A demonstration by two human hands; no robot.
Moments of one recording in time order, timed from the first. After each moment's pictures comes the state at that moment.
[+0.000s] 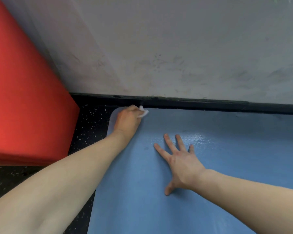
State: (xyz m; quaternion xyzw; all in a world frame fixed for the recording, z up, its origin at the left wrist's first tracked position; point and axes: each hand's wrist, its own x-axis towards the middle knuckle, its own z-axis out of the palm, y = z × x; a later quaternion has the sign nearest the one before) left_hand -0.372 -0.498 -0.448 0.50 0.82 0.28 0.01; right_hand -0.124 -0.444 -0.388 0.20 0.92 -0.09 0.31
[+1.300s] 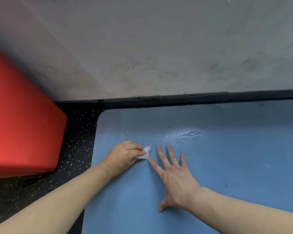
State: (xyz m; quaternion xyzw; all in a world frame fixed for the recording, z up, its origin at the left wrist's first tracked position) left_hand -0.300 -0.566 -0.451 0.73 0.64 0.24 0.07; right_hand -0.072 -0.477 -0.392 0.19 0.94 -0.10 0.28
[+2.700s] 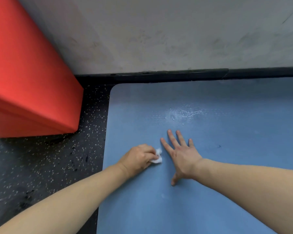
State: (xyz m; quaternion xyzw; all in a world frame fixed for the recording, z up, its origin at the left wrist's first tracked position) left_hand -0.200 -0.657 -0.445 0.73 0.63 0.24 0.15; right_hand -0.031 -0.518 -0.377 0.22 0.91 -0.08 0.36
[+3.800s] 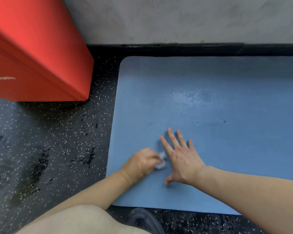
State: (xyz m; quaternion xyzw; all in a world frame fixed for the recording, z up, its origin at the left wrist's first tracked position) left_hand -0.109 -0.760 -0.442 0.69 0.64 0.30 0.17; right_hand 0.029 -0.611 -0.375 0.18 0.93 -0.12 0.31
